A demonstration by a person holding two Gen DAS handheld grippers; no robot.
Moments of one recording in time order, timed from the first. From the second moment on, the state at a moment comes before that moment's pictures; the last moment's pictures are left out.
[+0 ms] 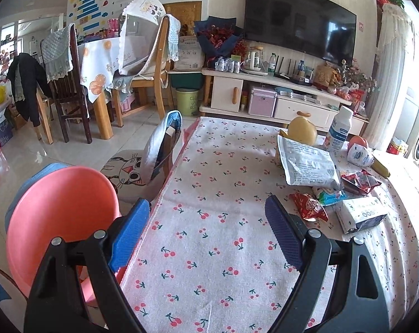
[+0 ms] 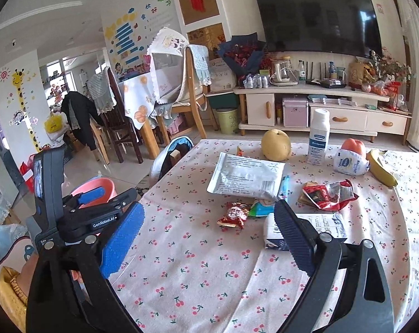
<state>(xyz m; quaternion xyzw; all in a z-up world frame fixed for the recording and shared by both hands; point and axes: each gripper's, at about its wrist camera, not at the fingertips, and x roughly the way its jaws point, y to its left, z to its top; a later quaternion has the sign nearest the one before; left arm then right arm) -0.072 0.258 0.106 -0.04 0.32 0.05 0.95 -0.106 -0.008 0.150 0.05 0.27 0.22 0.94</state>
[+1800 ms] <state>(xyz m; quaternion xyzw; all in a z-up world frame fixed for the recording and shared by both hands) 0.089 0.162 0.026 -0.23 0.42 -0.16 0.86 0.096 -0.161 0.023 0.17 0.42 0.15 0.88</state>
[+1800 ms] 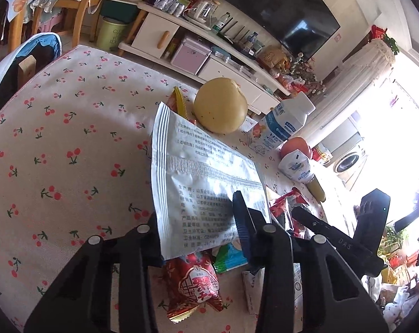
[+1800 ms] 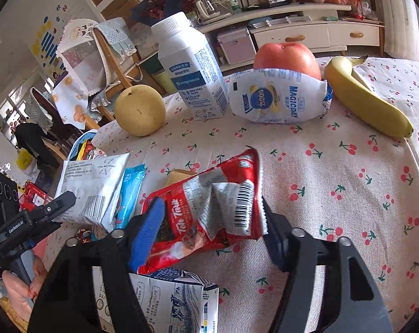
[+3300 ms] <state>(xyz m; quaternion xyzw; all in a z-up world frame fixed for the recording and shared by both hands) -0.026 0.222 0.071 -0.28 0.33 -0.10 0.90 -0.003 -0.097 0.112 0.07 0.29 0.22 0.93</state>
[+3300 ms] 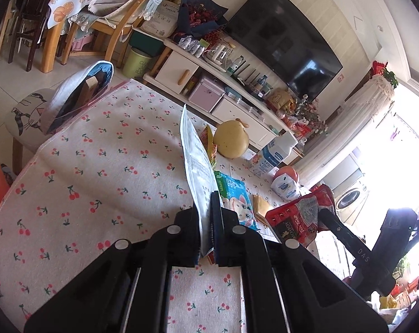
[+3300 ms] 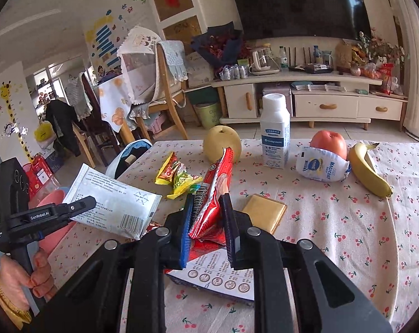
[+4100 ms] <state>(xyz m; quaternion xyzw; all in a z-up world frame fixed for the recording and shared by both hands) -0.090 0.241 0.079 -0.29 0.34 -0.12 0.89 -0.074 -0.031 0.102 0.01 0.32 0.23 0.92</state>
